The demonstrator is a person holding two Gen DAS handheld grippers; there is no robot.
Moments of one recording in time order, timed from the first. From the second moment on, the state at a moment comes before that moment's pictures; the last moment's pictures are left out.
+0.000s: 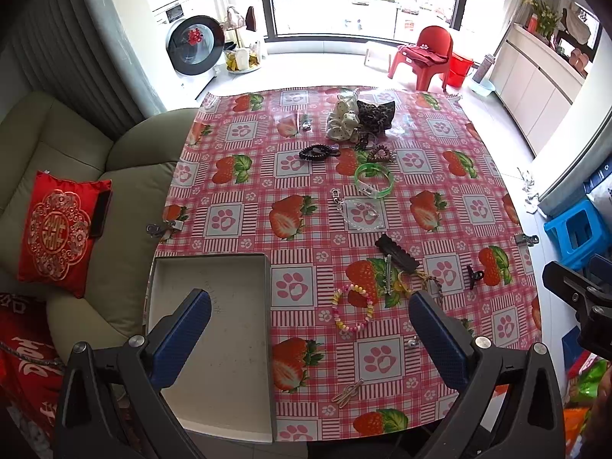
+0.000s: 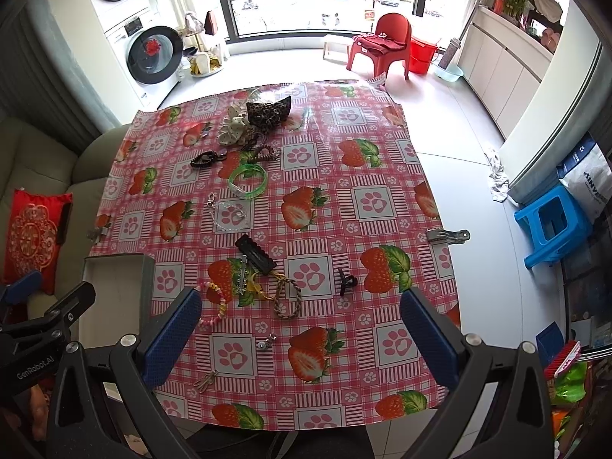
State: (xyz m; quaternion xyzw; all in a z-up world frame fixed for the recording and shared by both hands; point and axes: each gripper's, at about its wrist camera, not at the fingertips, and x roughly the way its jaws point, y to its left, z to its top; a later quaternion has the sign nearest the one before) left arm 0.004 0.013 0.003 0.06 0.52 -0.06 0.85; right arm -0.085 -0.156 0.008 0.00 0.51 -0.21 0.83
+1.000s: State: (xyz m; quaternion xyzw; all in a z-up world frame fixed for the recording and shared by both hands) left arm 0.004 0.011 0.004 0.06 0.52 -0.06 0.85; right arm -0.087 -0.163 0.008 0.00 0.51 -0.22 0.83
